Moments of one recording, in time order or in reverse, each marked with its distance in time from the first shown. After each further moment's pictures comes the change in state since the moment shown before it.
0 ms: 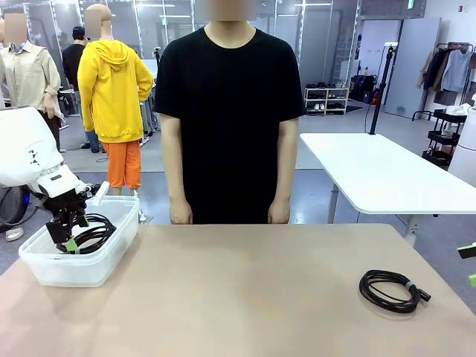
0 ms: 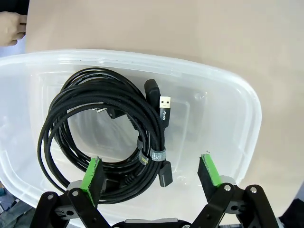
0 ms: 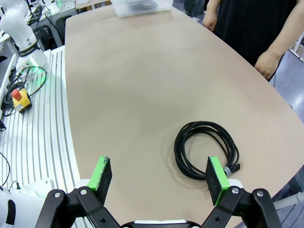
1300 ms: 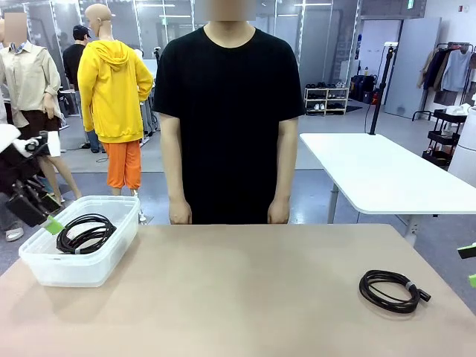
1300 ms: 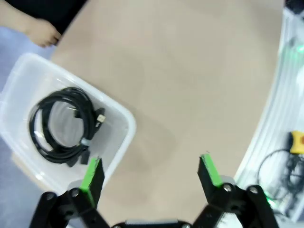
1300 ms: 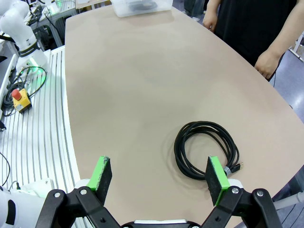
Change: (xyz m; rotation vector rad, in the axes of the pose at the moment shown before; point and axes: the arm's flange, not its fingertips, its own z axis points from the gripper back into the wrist) left arm 0.005 -0.144 0.135 0.079 -0.353 0.432; right arm 0.000 0.000 0.000 0.000 0.000 -0.001
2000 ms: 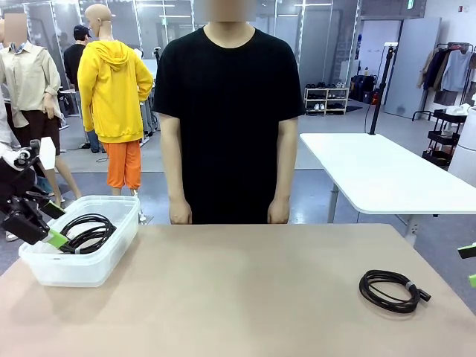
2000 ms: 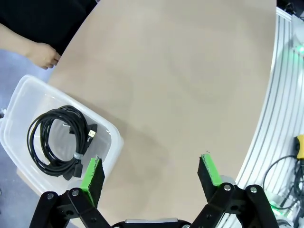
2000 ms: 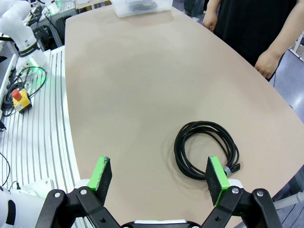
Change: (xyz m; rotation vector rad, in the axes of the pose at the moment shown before) left arm -0.006 -0.045 -0.002 0.052 -0.085 -0.077; right arm 0.000 0.000 0.000 -0.001 0.000 0.000
